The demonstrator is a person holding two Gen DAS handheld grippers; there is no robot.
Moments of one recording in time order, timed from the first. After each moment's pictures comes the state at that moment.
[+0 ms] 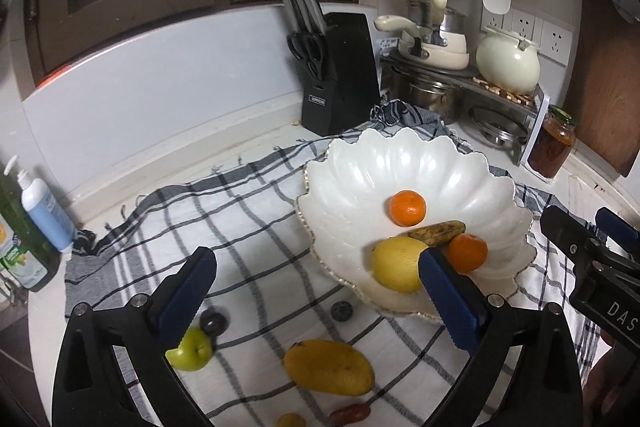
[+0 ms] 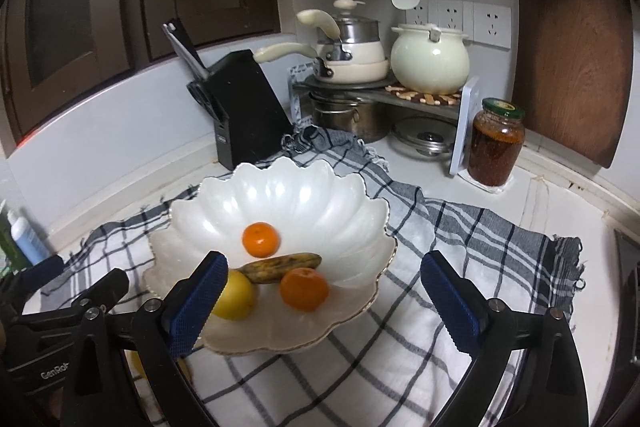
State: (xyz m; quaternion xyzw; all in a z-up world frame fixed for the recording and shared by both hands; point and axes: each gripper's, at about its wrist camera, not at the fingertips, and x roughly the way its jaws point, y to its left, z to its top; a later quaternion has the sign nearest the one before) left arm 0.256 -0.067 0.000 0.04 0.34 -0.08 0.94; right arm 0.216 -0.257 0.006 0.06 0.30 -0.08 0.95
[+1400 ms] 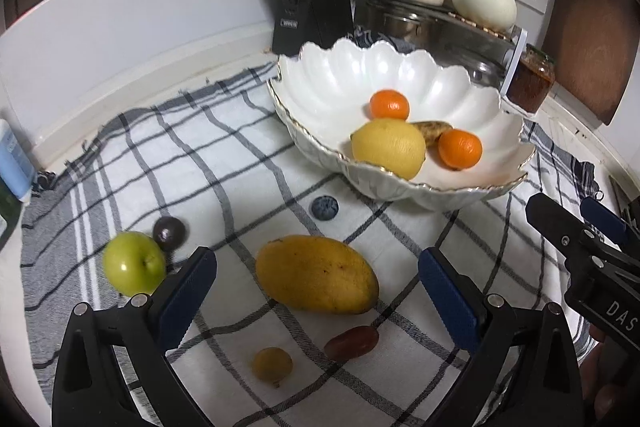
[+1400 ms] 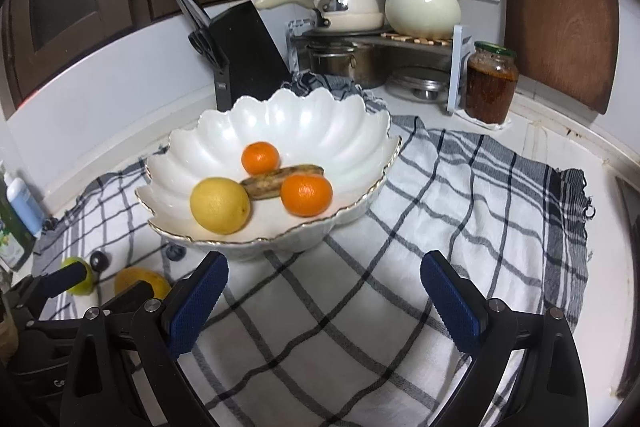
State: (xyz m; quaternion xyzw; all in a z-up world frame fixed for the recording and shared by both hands) left arm 0.231 -0.059 -0.082 0.04 0.41 -0.14 0.90; right arm 0.178 -0.240 -0.060 0.08 0.34 -0.08 0.93
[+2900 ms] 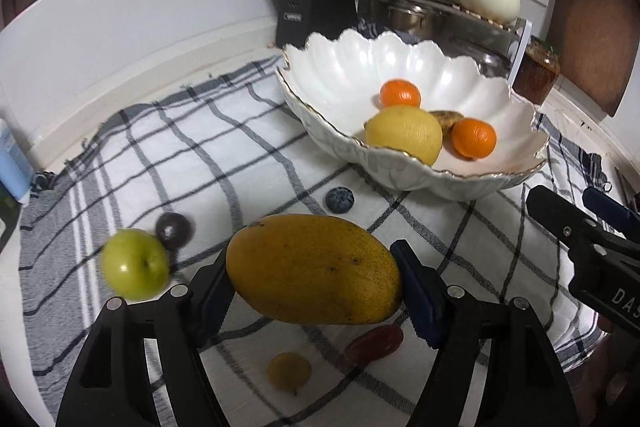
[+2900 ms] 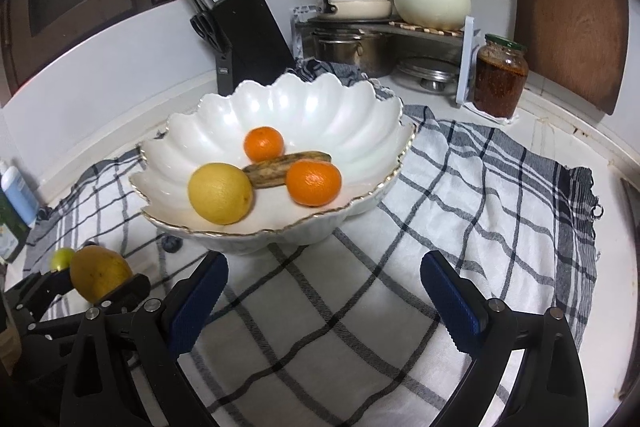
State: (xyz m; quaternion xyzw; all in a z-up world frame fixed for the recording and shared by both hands) left arm 0.233 -0.050 -0.087 0.05 0.40 -0.13 0.90; right arm 0.187 -0.230 -0.067 0.07 0.35 -0.08 0.93
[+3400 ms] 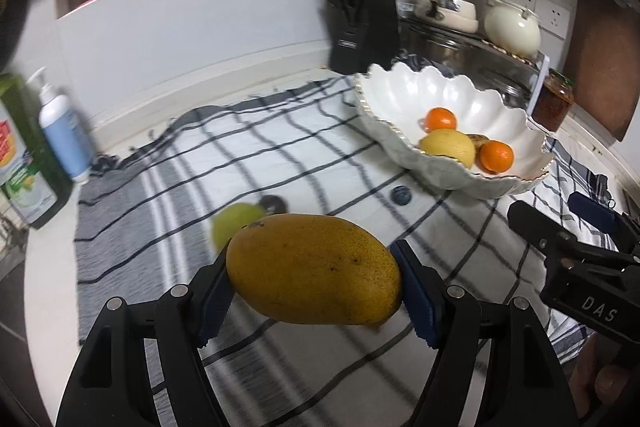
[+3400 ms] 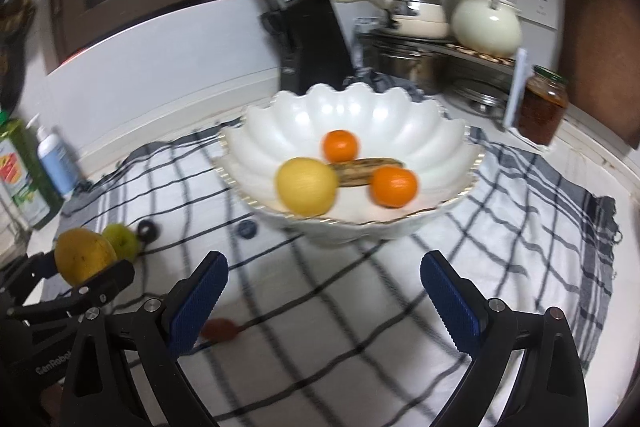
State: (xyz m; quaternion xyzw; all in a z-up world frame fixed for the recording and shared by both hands) left arm 0.190 0.016 -0.062 0.03 0.37 -0.08 0.92; right arm 0.174 -0.170 -0.057 0.03 0.34 -0.01 0.94
